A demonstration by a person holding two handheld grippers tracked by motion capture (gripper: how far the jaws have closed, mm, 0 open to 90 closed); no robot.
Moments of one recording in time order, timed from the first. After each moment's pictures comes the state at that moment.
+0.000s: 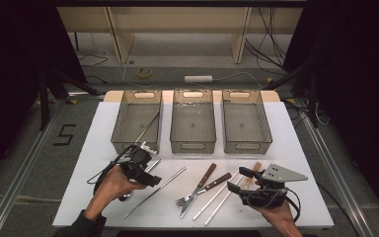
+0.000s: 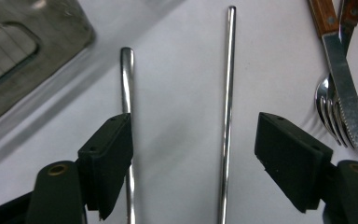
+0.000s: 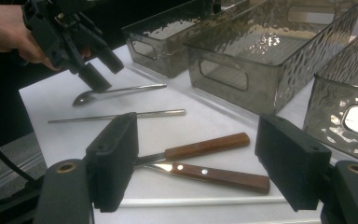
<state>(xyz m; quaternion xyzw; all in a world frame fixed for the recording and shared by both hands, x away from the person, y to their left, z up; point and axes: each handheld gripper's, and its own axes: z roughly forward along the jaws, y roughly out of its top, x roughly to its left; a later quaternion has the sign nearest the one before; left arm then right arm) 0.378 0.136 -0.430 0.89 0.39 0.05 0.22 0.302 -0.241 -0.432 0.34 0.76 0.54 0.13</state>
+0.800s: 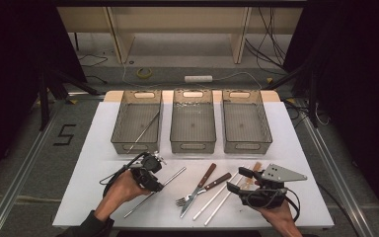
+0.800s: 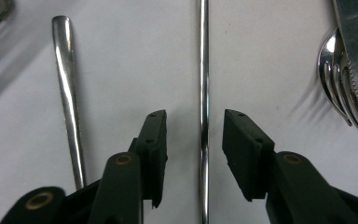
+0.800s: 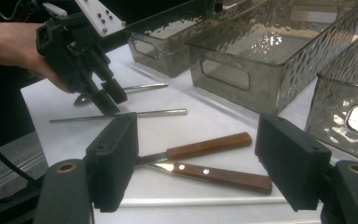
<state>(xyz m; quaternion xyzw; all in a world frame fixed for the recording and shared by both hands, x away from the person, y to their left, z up) 0.377 0.113 -0.455 0.92 0.36 0.02 0.17 0.303 -0.240 -0.432 0.34 0.76 0.54 0.13</state>
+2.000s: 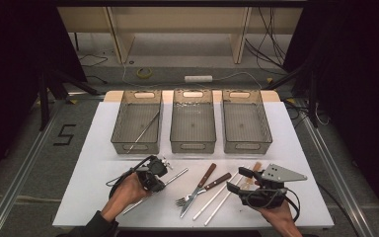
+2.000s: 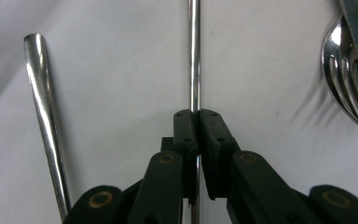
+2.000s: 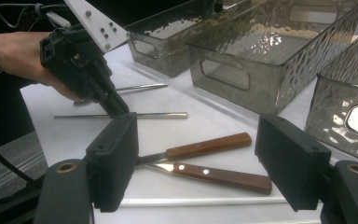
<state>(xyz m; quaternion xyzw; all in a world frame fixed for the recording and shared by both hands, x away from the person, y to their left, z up) 0.374 0.101 -0.463 0.93 0.32 0.04 0.16 0.303 -0.240 -0.432 0.33 0.76 0.54 0.13</state>
